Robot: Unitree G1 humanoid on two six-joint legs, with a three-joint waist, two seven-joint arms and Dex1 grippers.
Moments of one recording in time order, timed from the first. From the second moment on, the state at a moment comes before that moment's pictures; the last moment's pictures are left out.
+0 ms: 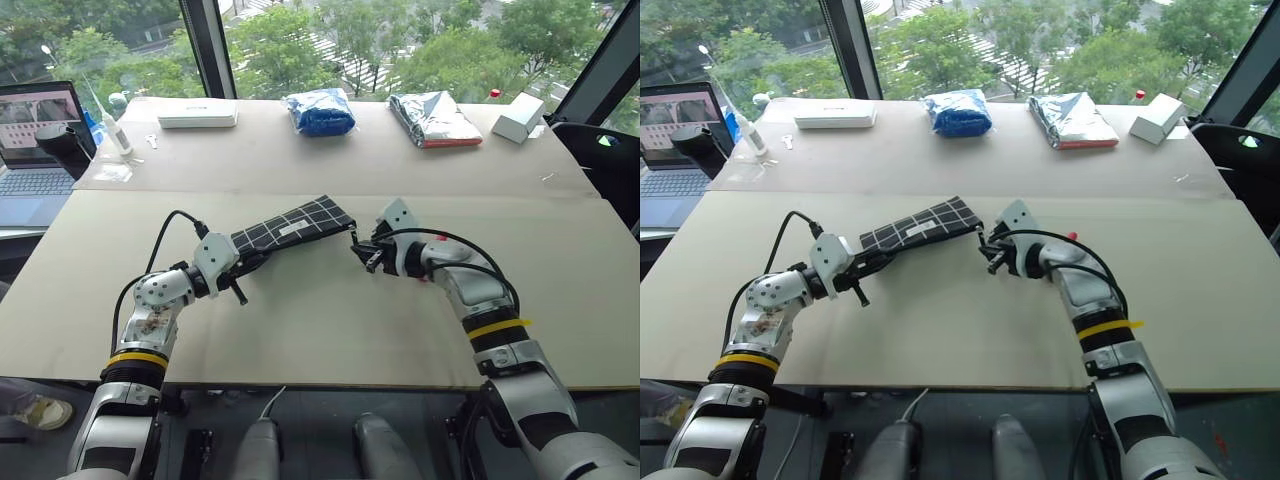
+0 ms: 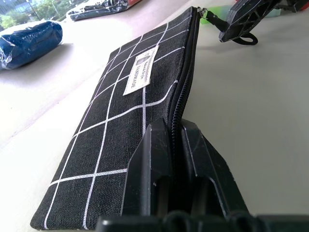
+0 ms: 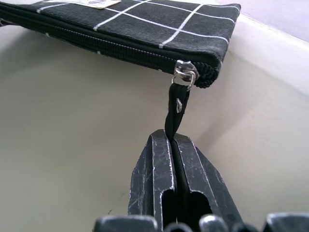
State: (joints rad) left arm -0.49 0.50 0.00 0.49 -0.16 -0.28 -0.93; right arm -0.74 -0.35 0.15 0.37 0.13 0.48 0.78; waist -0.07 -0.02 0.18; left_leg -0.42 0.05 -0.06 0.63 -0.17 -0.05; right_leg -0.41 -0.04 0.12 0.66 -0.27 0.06
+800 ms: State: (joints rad) left arm -0.50 0.47 0.00 0.49 -0.16 -0.24 -0.93; right arm -0.82 -0.09 0.34 0.34 0.09 0.49 0.81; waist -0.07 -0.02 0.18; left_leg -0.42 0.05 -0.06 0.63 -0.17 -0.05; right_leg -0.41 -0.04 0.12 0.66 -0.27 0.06
